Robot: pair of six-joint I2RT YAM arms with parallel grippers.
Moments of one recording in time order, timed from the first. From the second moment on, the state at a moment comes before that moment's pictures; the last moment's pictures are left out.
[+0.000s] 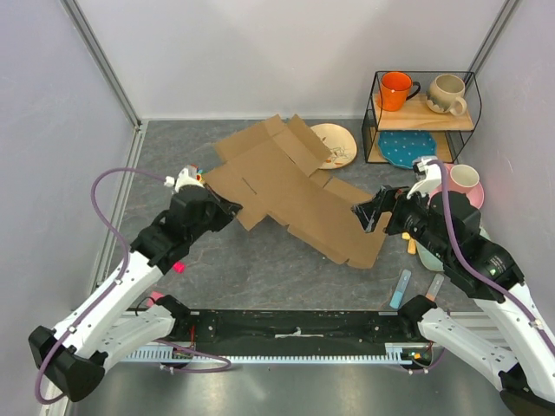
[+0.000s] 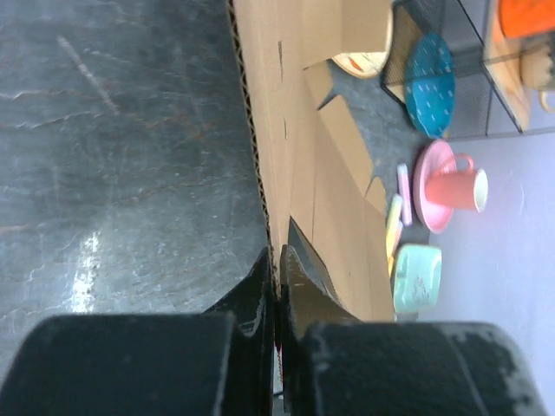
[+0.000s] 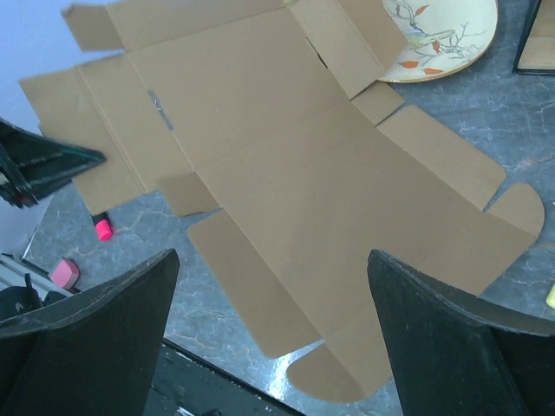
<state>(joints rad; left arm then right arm) -0.61 0.86 0.81 -0.48 -0.24 -1.09 0.59 0.70 1.12 -0.73 0.09 0.45</state>
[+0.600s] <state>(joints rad) -0.44 0.97 0.84 -0.49 0.37 -0.67 0.59 0.71 1.00 -0.75 0.15 0.44</state>
